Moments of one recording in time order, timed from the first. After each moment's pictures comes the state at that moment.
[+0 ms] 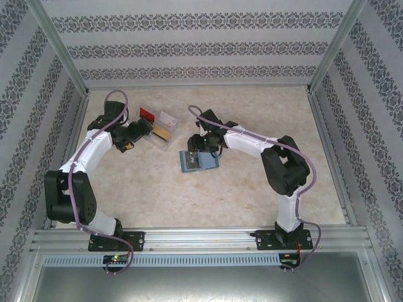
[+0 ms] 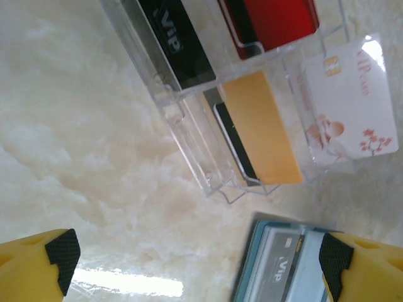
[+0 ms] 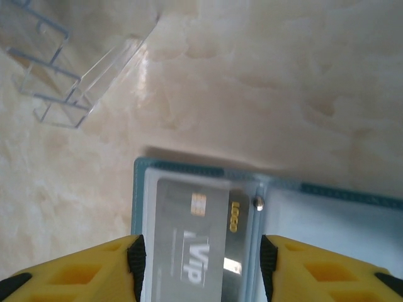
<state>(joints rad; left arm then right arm) -0.01 1.51 1.14 -0.66 0.26 -0.65 0.62 1.97 1.41 -0.47 -0.23 0.57</state>
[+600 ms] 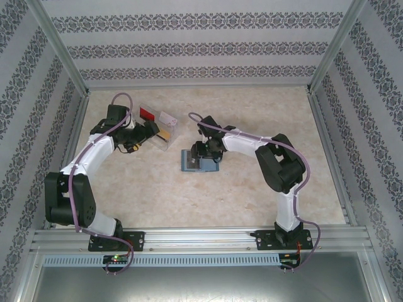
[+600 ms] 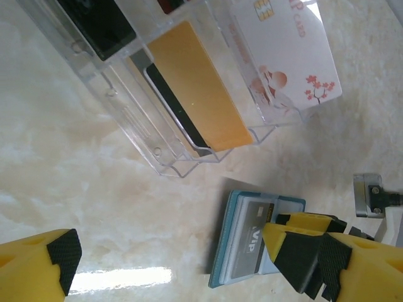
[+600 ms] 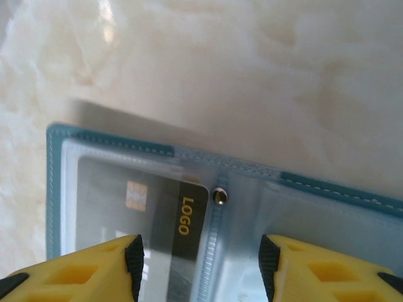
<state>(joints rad) -0.05 1.49 1.07 -0.55 0.41 -0.61 0.62 2.00 1.32 -0.49 -0.21 0.56</state>
